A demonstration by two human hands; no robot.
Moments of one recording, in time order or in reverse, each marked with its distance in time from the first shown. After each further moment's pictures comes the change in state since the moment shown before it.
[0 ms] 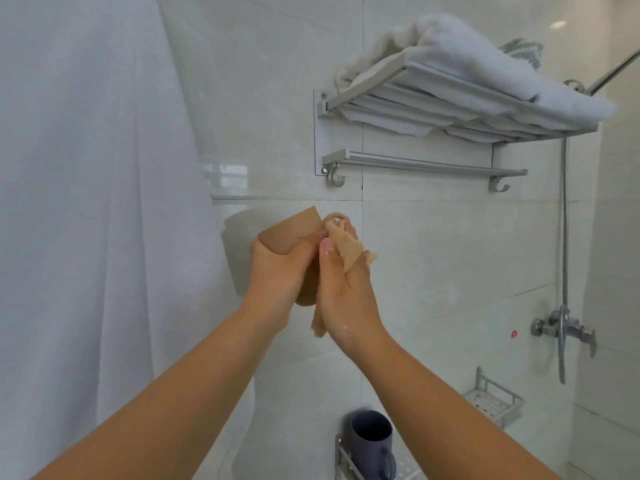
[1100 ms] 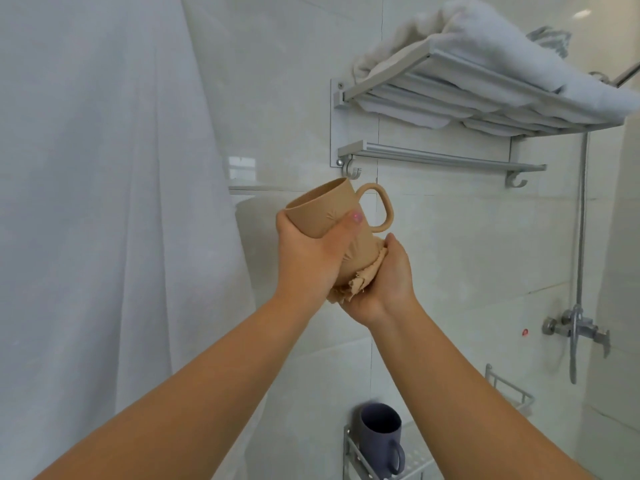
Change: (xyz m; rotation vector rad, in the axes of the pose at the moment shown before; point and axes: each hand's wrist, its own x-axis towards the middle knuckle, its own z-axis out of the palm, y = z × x) left_hand -0.018 0.012 0.019 -0.029 0.079 0.140; right_hand 0.023 0.004 -0.012 0.992 0.035 0.797
